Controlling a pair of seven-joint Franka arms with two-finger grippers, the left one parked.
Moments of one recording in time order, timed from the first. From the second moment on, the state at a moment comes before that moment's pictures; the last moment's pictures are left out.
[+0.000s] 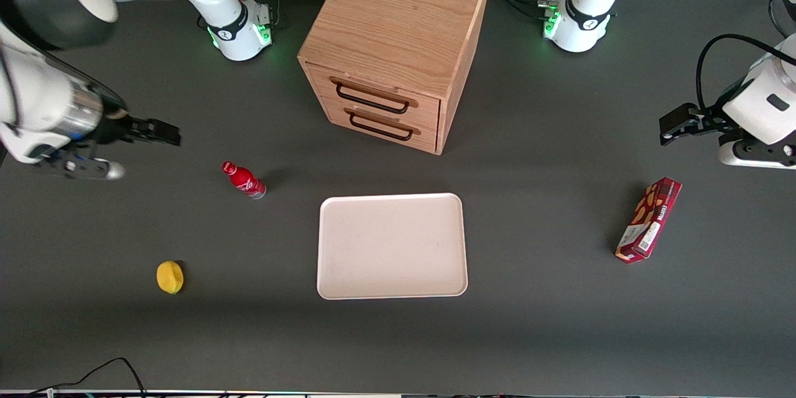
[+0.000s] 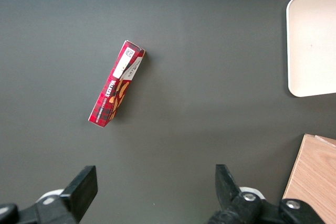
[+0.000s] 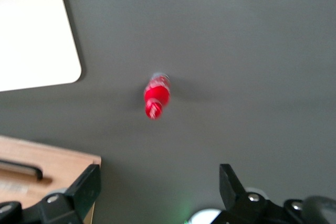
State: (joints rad) arm 0.07 0.08 0.07 -1.74 0.03 1.64 0.25
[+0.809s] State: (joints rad) arm 0.07 0.10 0.11 -2.24 0.03 2.28 0.29
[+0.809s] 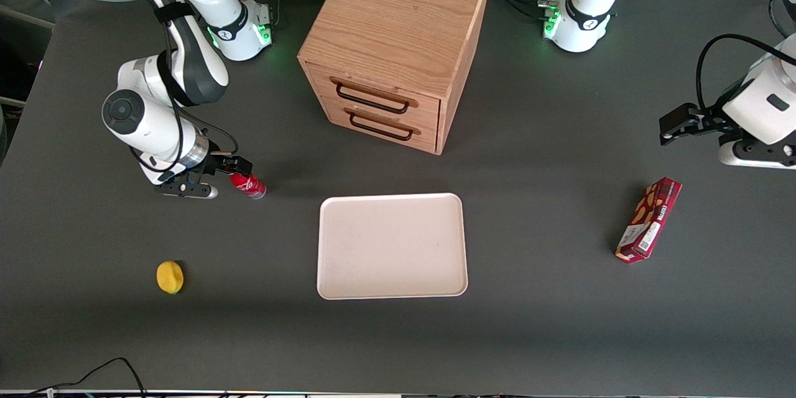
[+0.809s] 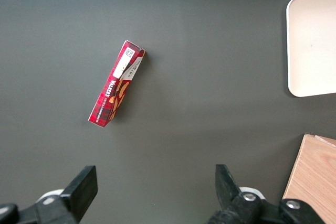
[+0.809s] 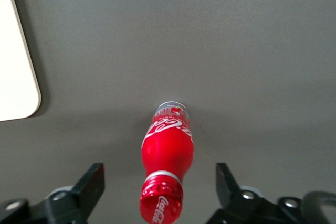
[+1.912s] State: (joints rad) arm 0.06 0.05 0.10 -1.80 0.02 1.74 0.22
